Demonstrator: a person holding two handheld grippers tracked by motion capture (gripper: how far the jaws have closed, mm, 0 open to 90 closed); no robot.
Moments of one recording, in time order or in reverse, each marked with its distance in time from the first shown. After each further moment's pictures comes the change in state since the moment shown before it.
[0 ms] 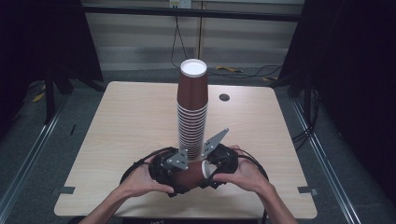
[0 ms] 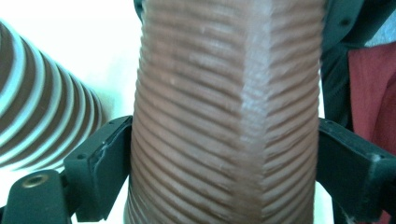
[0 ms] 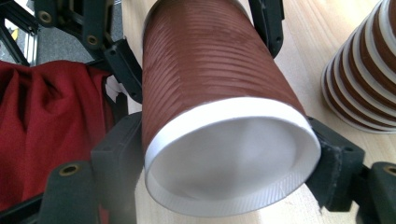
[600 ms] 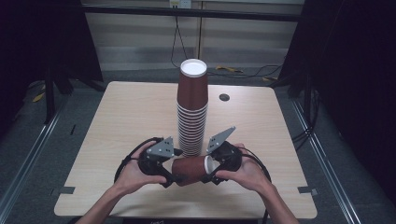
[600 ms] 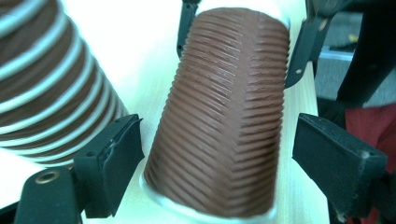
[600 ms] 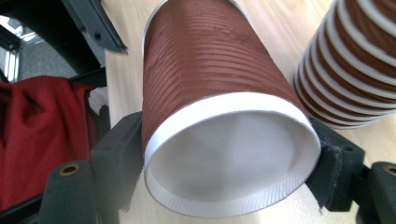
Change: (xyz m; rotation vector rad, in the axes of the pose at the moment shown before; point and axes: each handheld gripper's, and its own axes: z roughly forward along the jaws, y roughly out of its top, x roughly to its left) left arm 0.009 -0.012 -0.035 -0.225 0.079 -0.110; right arm -0.006 -0.007 -0.009 -0.060 -0.068 0.025
